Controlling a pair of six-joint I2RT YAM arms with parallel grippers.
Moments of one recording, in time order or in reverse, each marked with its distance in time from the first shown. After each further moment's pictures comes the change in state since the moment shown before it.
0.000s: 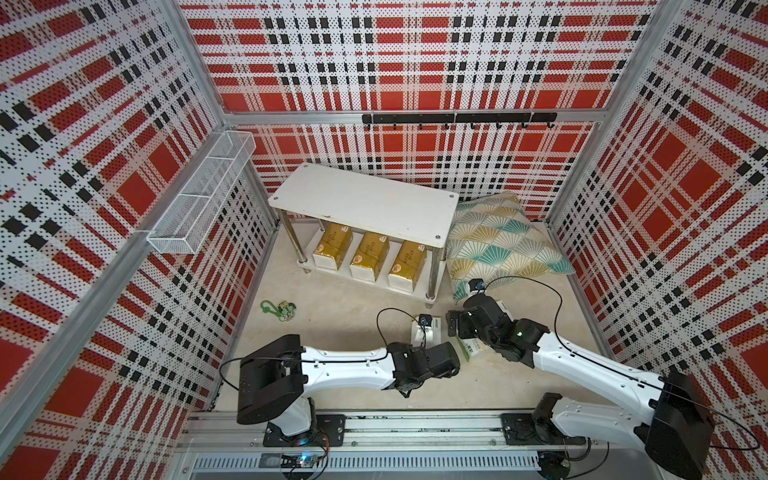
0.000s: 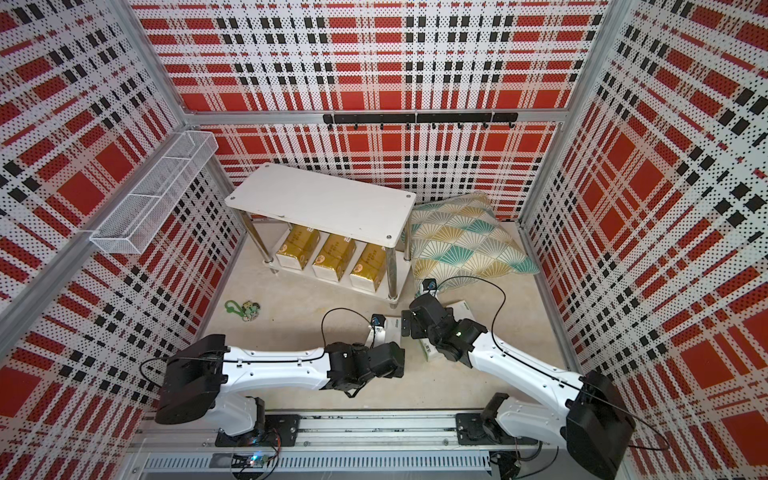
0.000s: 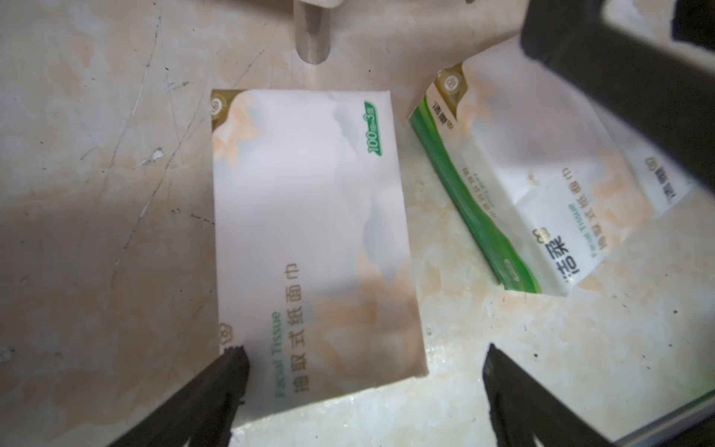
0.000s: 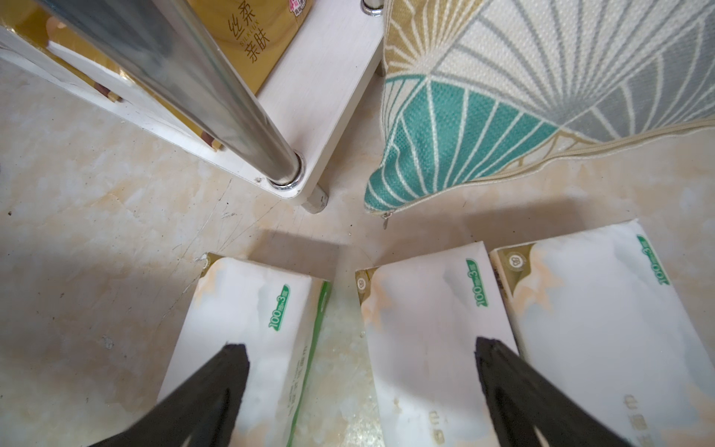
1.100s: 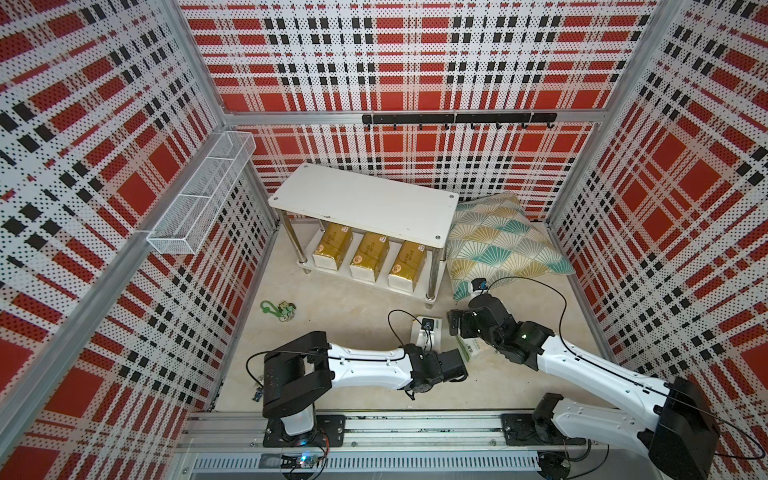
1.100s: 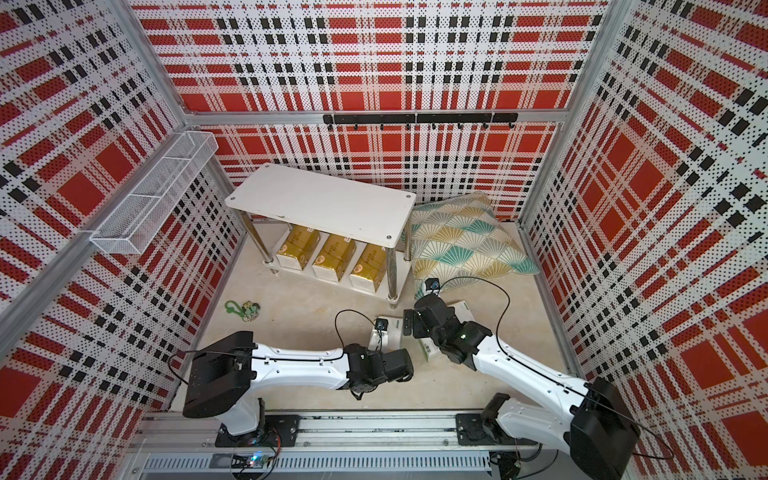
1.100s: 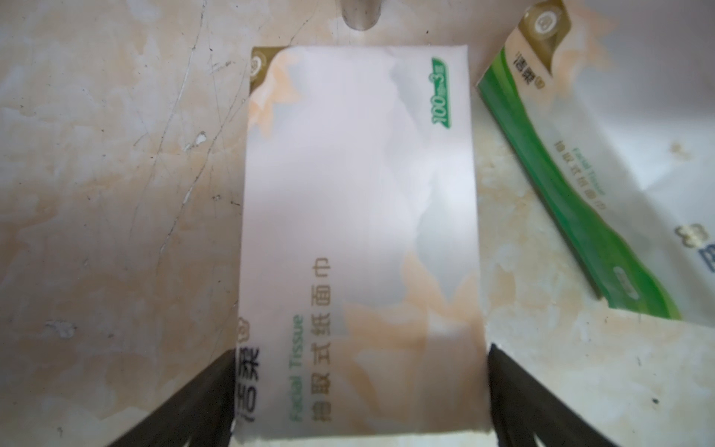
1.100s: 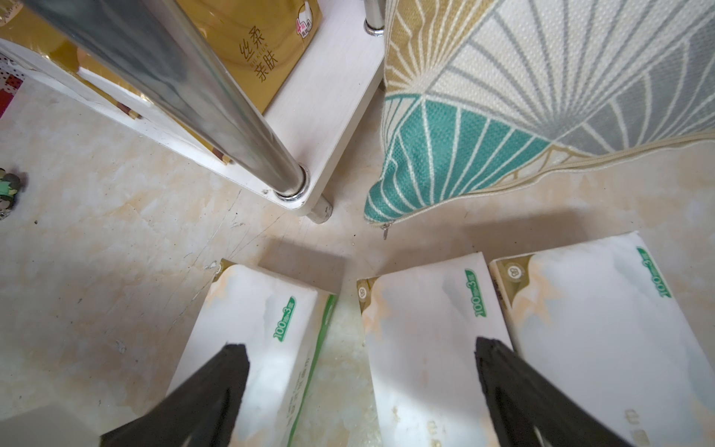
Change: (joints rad) left arm -0.019 0.120 0.068 -0.130 -0.079 -0.054; right arm -0.026 -0.037 -0.036 0.049 -0.027 -0.022
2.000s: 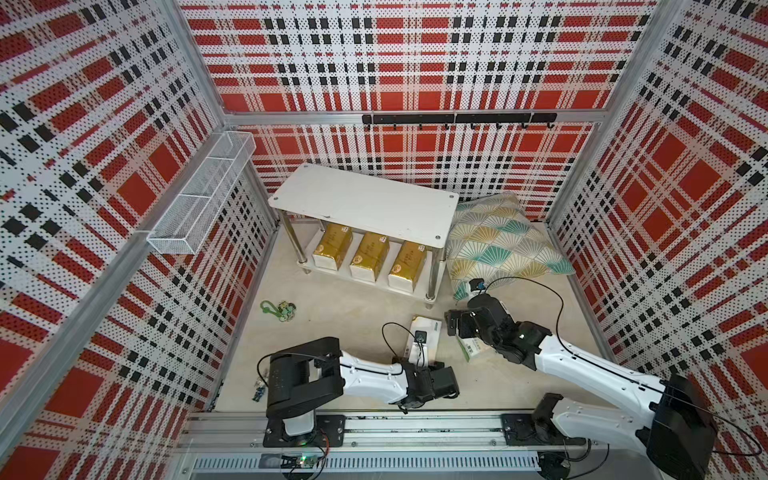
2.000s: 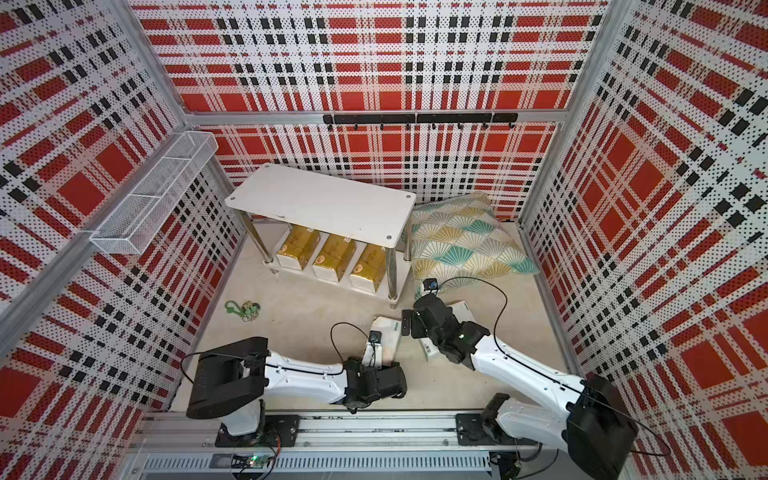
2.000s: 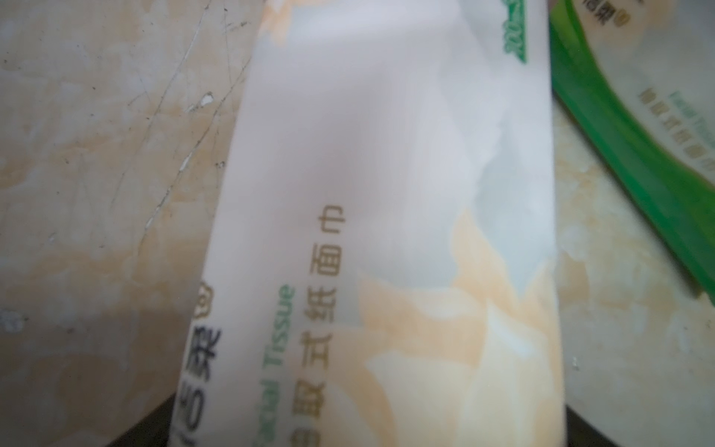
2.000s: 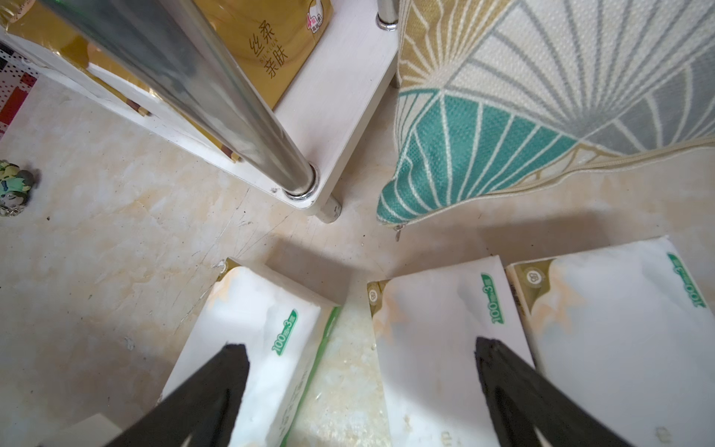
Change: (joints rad) left arm -0.058 0.011 -0.189 0.216 -0.119 -0.055; right arm 0.000 0.018 -0.006 0.035 -0.022 -0.002
